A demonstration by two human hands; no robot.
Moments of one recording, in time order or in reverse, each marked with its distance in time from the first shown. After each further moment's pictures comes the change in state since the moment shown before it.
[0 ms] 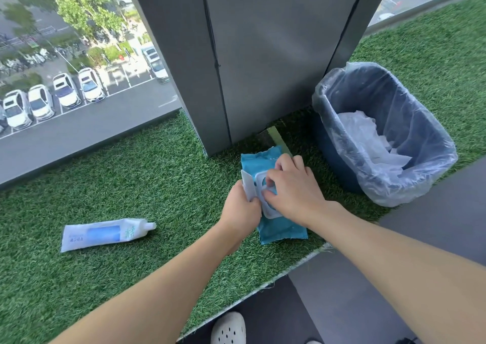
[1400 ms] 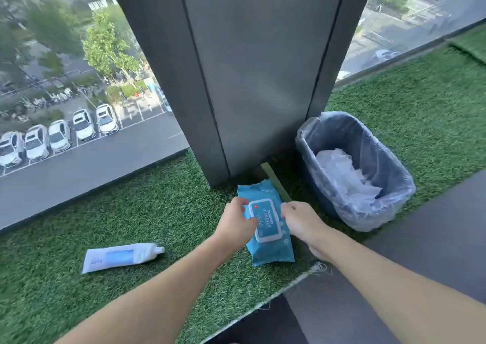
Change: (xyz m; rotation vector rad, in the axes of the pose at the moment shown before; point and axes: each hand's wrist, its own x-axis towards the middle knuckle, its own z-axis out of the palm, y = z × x) left_hand -0.009 0.035 -0.008 0.206 0.054 0.009; right_hand -0.036 0.007 -0.048 0.968 -0.170 0.524
